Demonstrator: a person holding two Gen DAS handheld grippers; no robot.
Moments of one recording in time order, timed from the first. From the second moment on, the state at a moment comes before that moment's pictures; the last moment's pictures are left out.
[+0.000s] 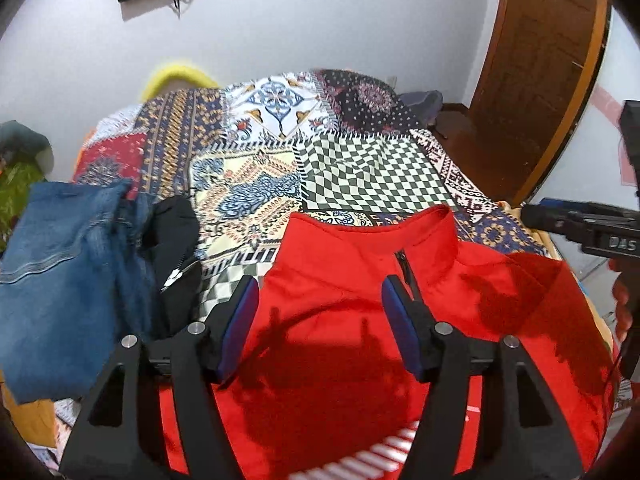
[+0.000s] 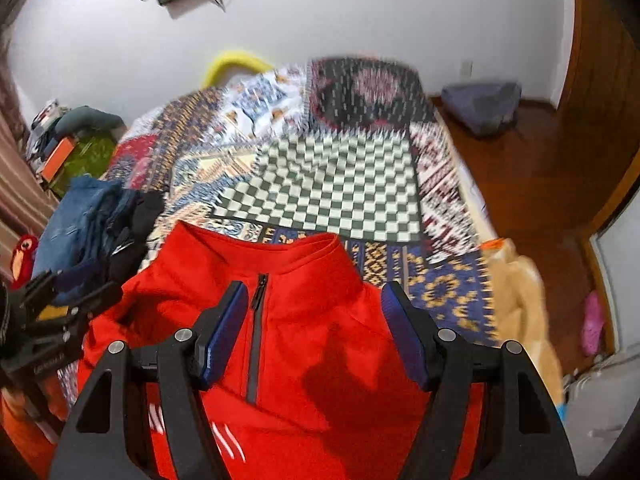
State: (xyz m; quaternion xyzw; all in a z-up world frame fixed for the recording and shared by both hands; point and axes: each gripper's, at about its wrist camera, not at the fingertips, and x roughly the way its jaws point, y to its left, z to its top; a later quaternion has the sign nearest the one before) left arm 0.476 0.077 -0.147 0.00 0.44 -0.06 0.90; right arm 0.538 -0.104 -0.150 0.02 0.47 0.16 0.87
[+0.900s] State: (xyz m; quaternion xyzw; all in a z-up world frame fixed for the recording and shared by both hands) left arm 0.535 0.101 -0.199 -0.09 0.48 -0.09 0.87; right arm 0.584 -0.087 -0.211 0.04 0.51 0.18 0.84
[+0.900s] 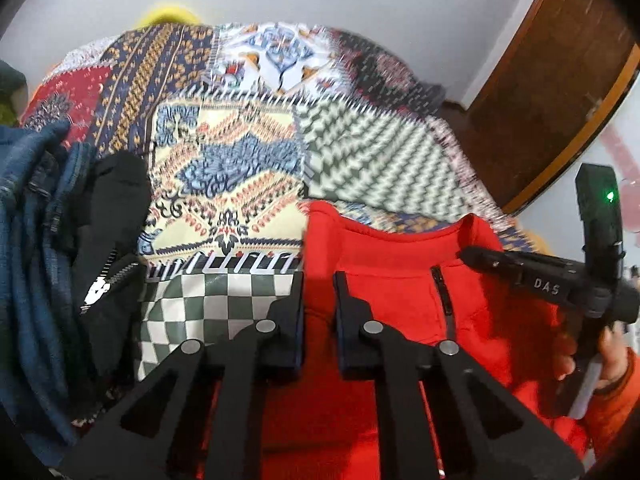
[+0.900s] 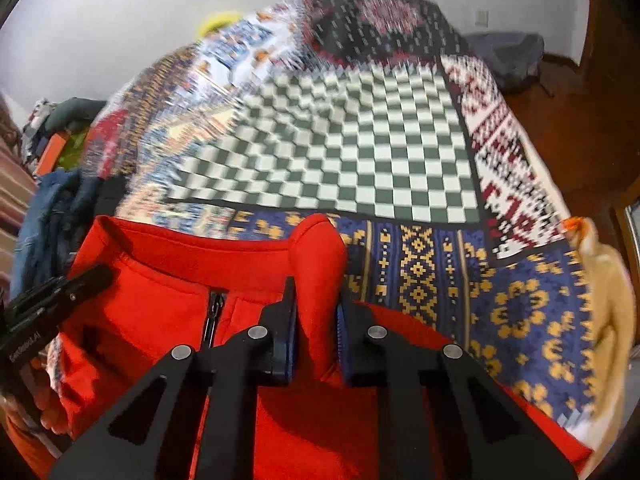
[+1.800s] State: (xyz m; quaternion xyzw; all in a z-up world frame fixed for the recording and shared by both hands) left arm 0.292 0.071 -0.156 -0.02 0.48 -0.16 0.87; right arm 0.334 -0.085 -0.161 -0.07 0.44 0.25 0.86
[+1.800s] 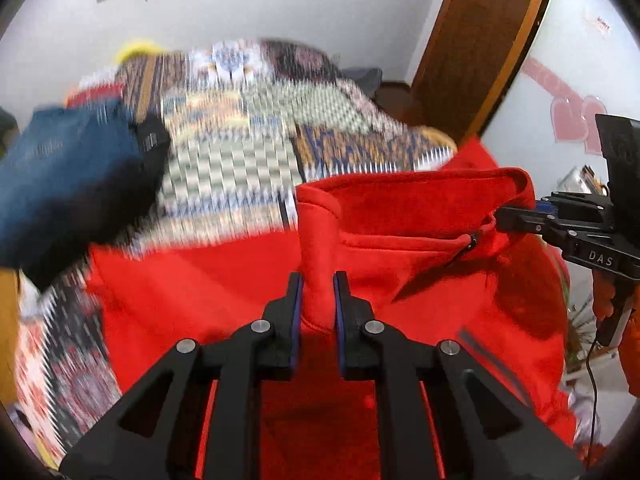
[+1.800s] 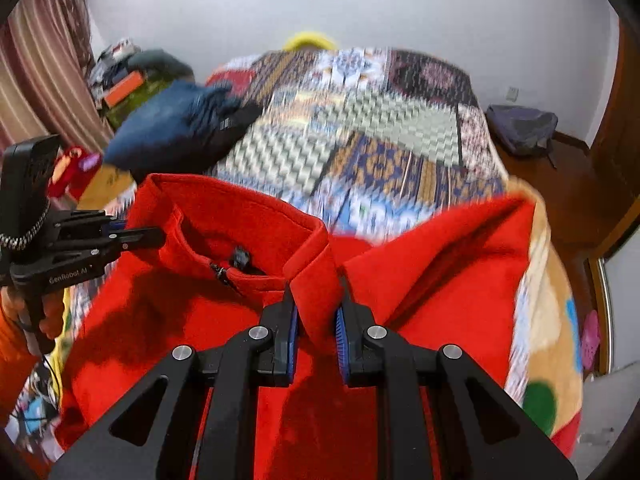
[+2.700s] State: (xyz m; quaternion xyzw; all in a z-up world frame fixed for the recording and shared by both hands) left arm 0.247 0.096 -0.137 0.05 0.42 -0.05 0.90; right arm 0.313 -0.125 -0.121 -0.02 0.39 0.19 0.90
